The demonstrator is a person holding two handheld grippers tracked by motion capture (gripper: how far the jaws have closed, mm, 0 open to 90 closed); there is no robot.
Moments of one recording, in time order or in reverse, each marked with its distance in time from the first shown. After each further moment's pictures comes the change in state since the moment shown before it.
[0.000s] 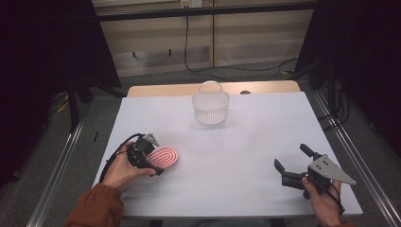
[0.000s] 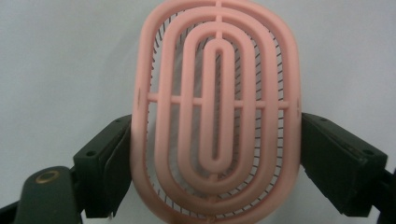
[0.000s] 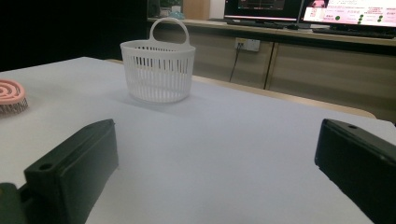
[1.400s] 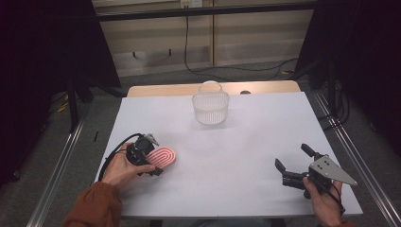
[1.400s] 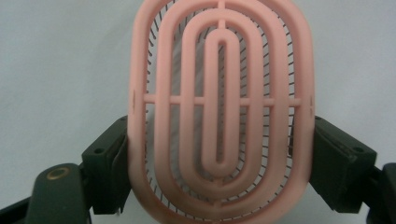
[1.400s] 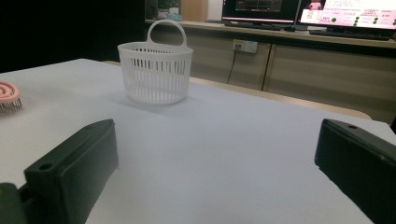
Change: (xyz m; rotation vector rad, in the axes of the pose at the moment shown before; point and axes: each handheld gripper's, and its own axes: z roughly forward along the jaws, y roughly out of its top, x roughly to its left) left arm 0.006 -0.001 0.003 0.072 -0.010 -0.039; right arm -0.001 0.000 -0.001 -0.006 -0.010 0.002
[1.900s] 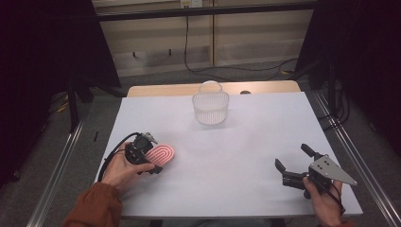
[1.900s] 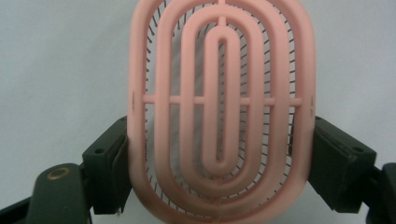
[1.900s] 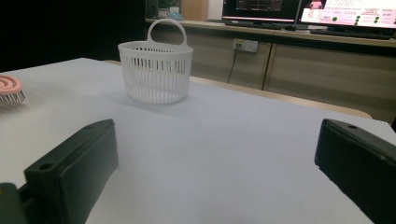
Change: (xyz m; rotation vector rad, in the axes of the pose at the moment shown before) left arm 0.000 -0.001 -0.004 -0.035 0.024 -0.052; right arm 0.000 0.000 0.000 0.002 0.001 0.000
